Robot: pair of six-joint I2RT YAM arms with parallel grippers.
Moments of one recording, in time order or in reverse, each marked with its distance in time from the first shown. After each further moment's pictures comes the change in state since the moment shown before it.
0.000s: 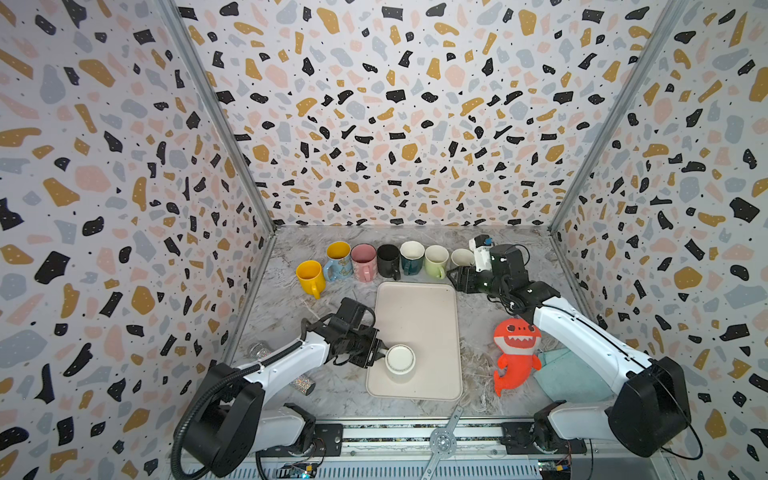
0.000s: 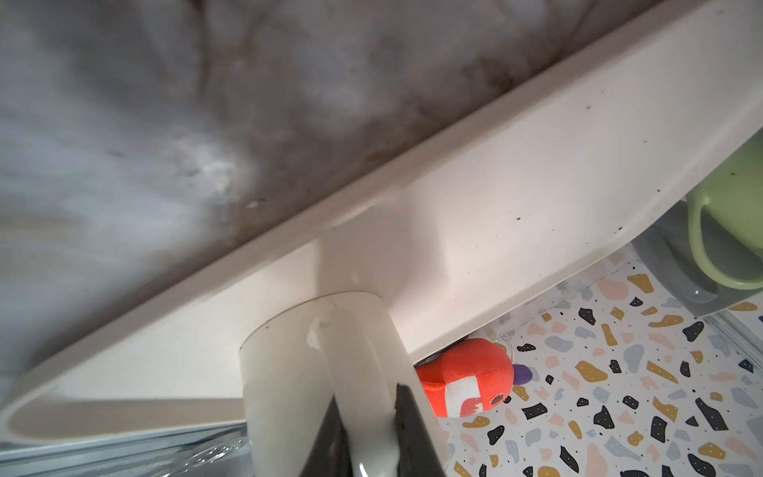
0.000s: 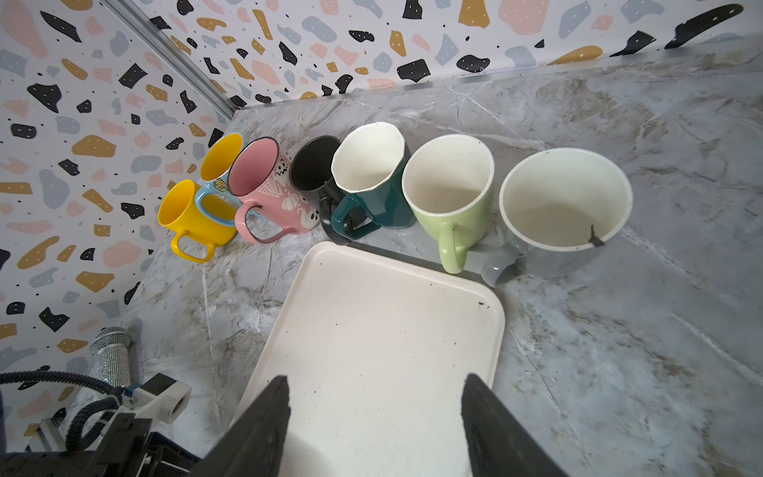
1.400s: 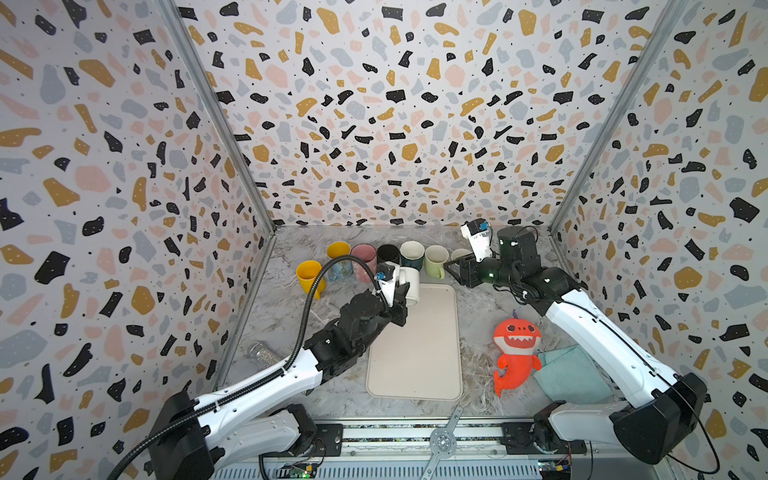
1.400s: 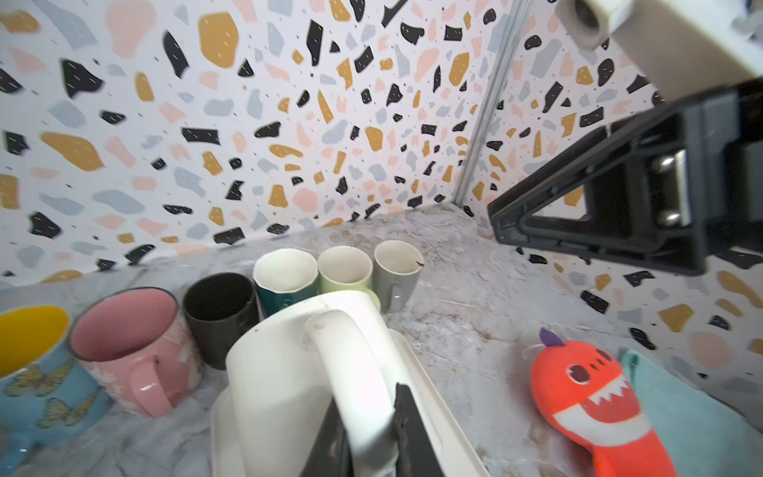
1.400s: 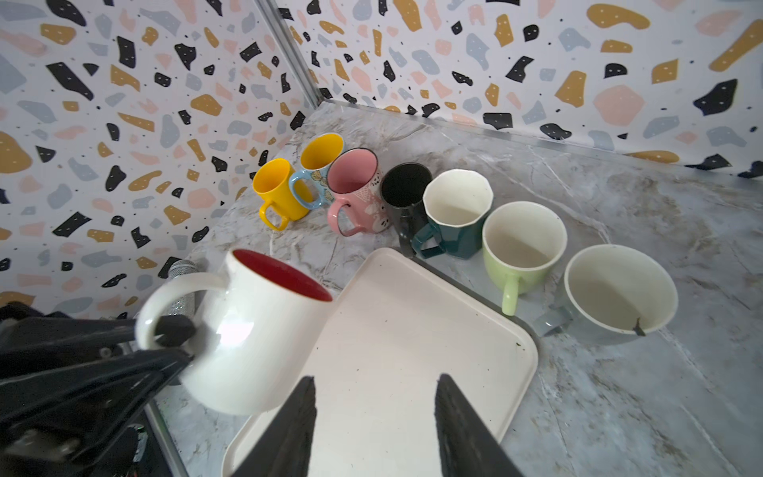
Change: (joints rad) left arm -0.380 -0.238 0.087 0.579 -0.846 1.561; right arm 0.060 -0.020 0.280 -0.248 -0.154 -0.205
